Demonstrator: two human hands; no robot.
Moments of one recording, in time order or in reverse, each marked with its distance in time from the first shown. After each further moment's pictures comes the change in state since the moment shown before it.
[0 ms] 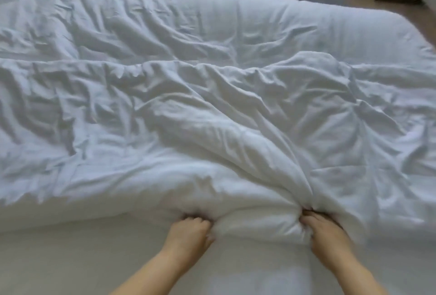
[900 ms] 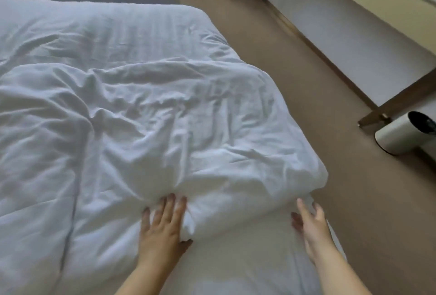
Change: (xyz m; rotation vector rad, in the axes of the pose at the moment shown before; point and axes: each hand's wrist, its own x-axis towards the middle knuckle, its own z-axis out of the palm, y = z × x) left_hand 0.253 0.447 0.097 -0.197 -0.189 0.090; right_hand -0.138 0.480 -0.102 1.331 0.566 1.306
